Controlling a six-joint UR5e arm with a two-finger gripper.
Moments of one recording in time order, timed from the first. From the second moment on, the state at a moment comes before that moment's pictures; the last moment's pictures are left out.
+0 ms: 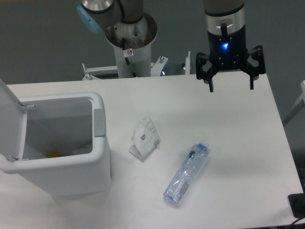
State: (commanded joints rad) arm 2.63 -1.66 -1.51 -1.13 1.58 0.84
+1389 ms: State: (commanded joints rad) arm 2.42 -1.73 -1.97 -0.95 1.56 0.90
